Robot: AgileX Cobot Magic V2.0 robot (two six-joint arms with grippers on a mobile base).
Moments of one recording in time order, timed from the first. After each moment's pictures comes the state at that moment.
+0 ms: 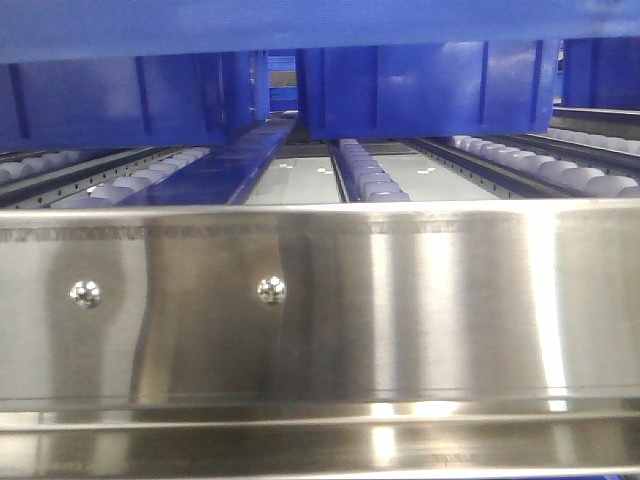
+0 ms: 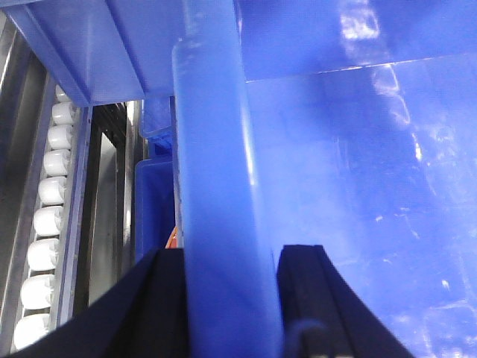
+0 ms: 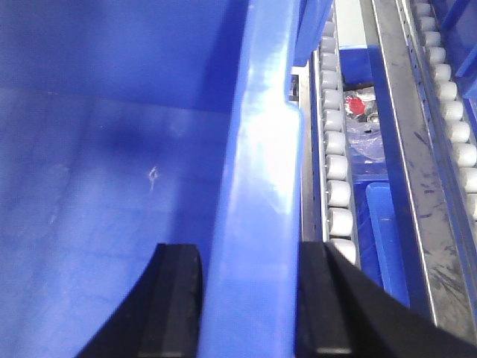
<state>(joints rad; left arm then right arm) -0.23 1.23 -1.65 0.18 1.30 -0.15 0.37 1.28 -1.73 -0.12 1.32 0.12</state>
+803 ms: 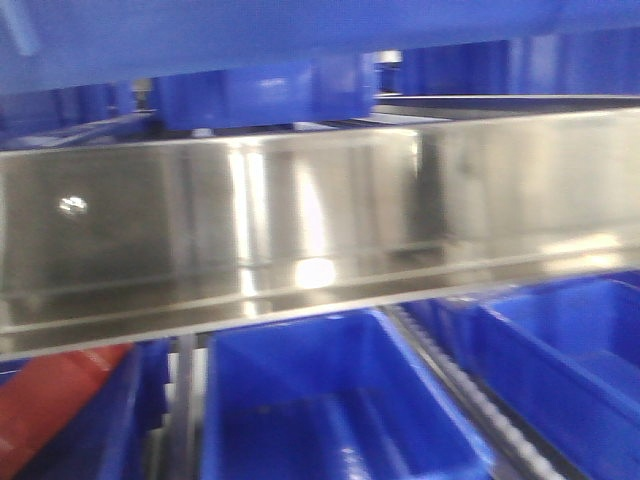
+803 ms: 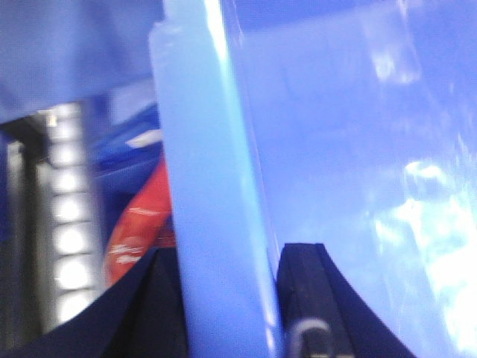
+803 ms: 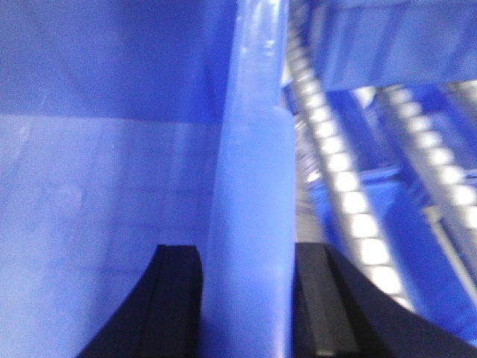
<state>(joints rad) -0.23 1.22 -1.65 0.20 1.30 -0.16 0.37 1.29 -1.73 -0.12 1.07 0.11</state>
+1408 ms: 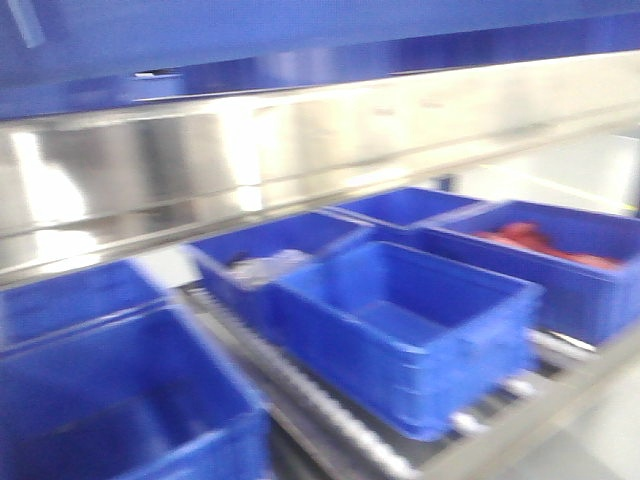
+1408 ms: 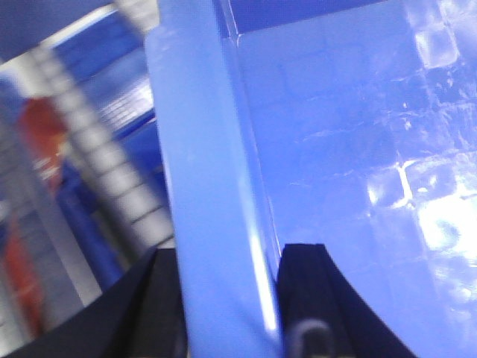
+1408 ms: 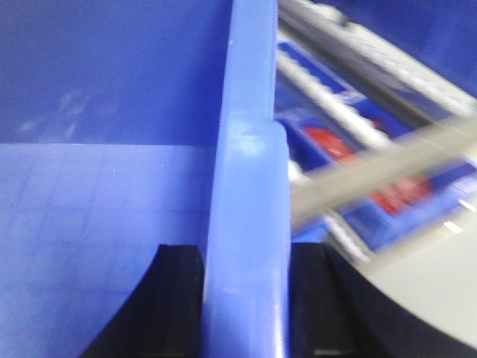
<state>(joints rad) -0.23 1.22 -1.65 0.21 1.31 -0.17 0.37 1.29 -1.73 -0.12 1.03 0.12</state>
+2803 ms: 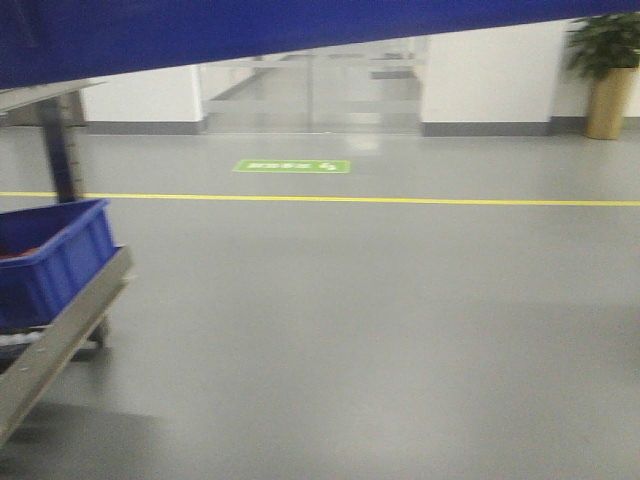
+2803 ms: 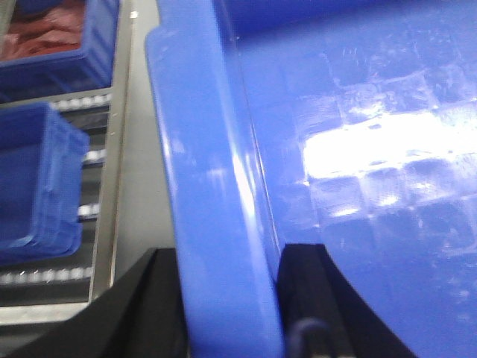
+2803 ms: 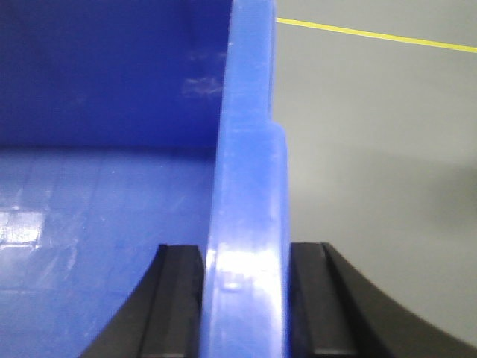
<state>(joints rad) -0.23 1.22 -1.65 0.21 1.31 -0.17 0.37 1.29 -1.73 -0.13 1.03 0.12</state>
